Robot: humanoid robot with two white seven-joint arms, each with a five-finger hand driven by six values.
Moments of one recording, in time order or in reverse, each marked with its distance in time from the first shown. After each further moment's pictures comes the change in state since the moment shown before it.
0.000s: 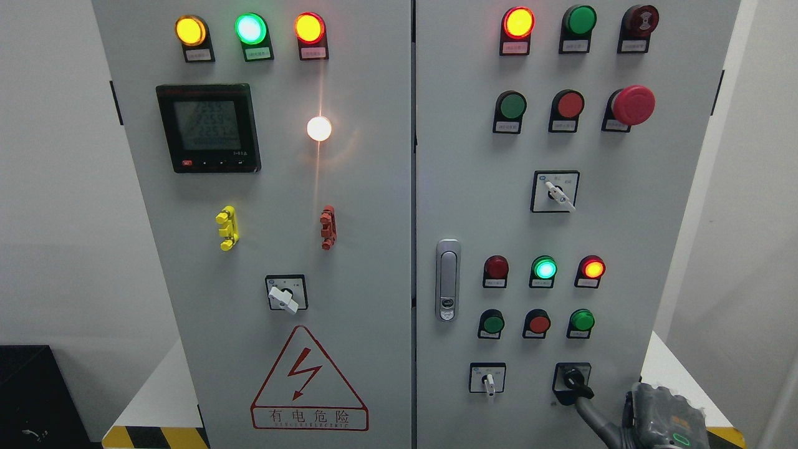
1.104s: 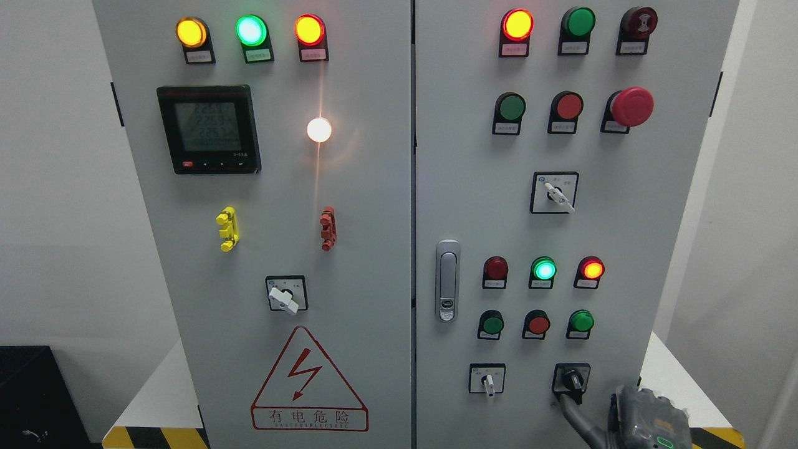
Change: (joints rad) left arm 0.000 0.000 0.000 0.000 0.000 -0.006 0.000; right arm 0.030 -0.002 0.055 -0.007 -0.010 0.000 -0.023
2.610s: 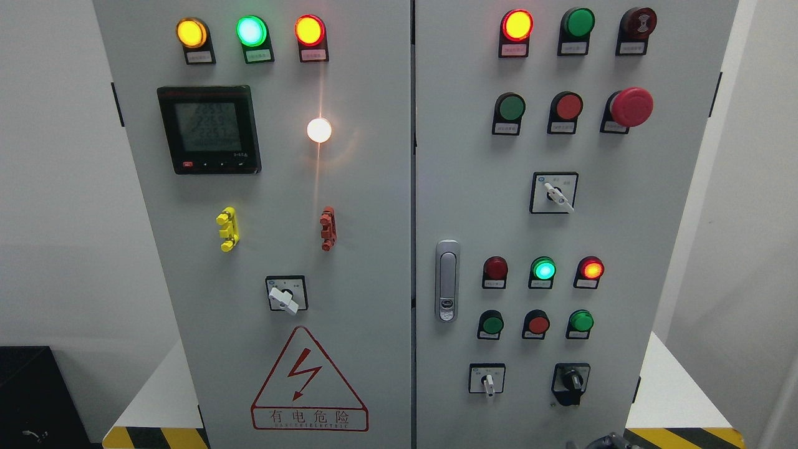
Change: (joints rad) left arm 0.000 0.000 0.000 0.000 0.000 -0.001 0.000; right arm 0.392 0.019 0.052 -0.272 -0.934 -0.221 -0.364
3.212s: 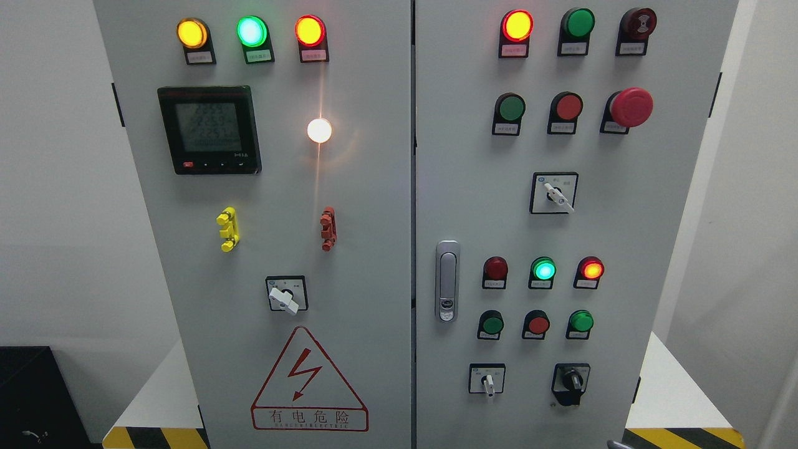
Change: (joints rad) left arm 0.000 0.000 0.000 0.000 0.000 0.000 0.000; right arm 0.095 0.009 -0.023 -0.016 -0.523 -0.162 -0.008
